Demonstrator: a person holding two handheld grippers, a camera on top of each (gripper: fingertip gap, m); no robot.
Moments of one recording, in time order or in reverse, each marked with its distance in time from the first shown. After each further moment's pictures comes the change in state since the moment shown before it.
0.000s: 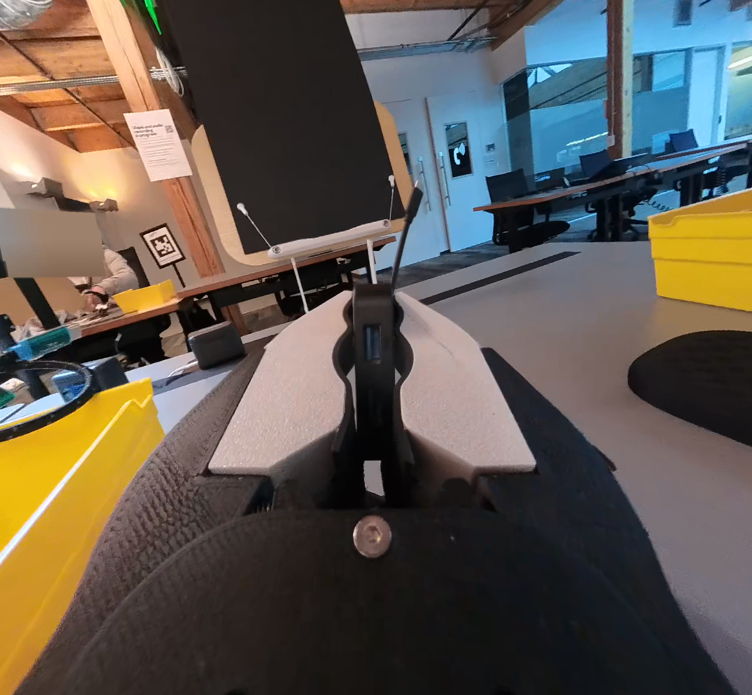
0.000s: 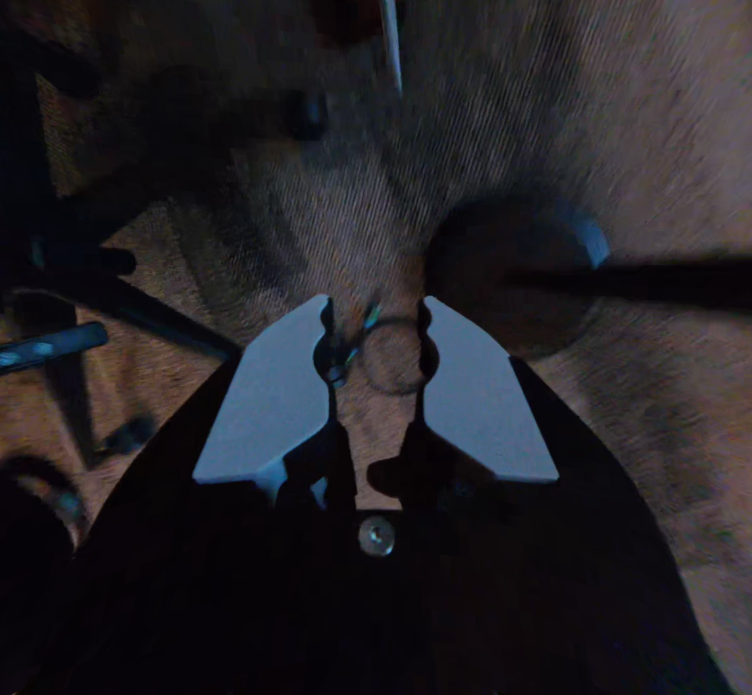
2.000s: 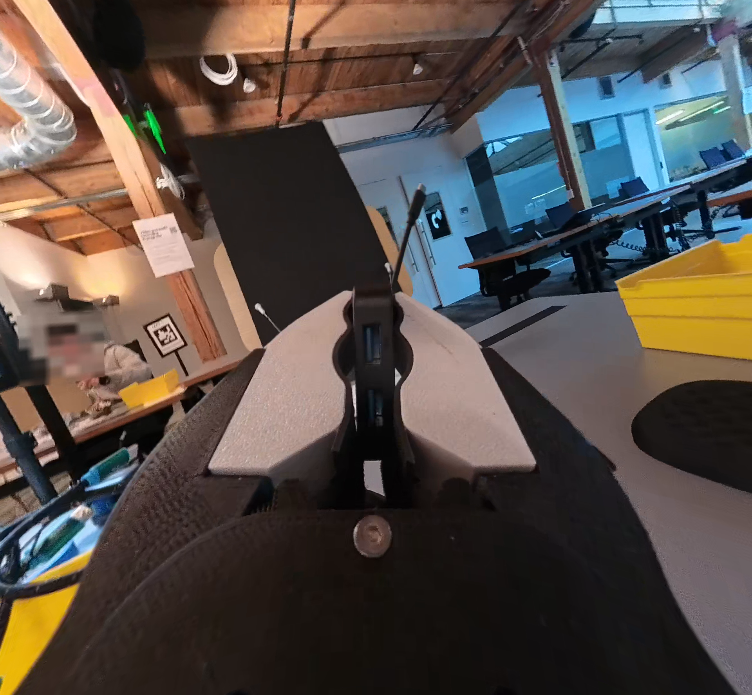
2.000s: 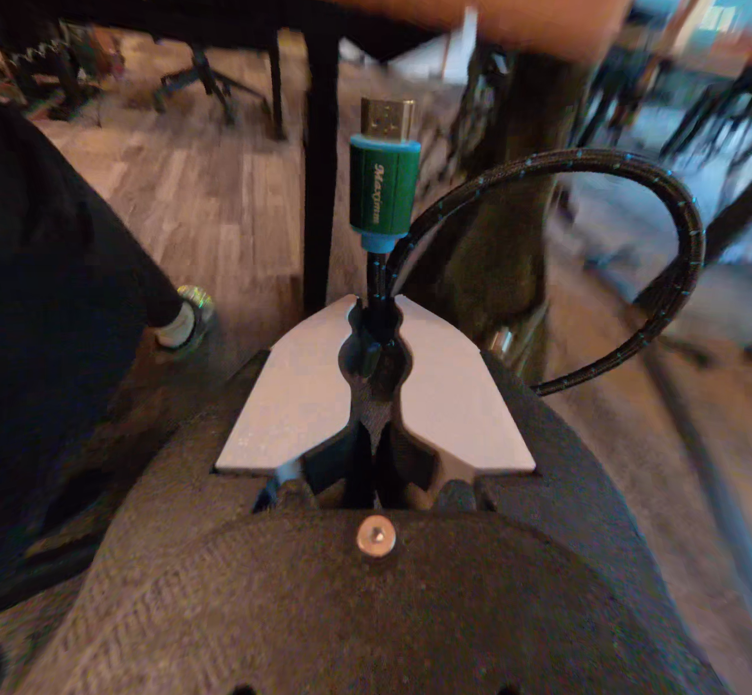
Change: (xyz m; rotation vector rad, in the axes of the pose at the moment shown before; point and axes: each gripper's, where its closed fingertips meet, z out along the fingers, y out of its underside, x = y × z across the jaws) left arm -0.015 -0.074 -0.010 0.191 0.071 0.092; right arm -0.048 -0.288 -0.141 0.904 0.112 -0.326
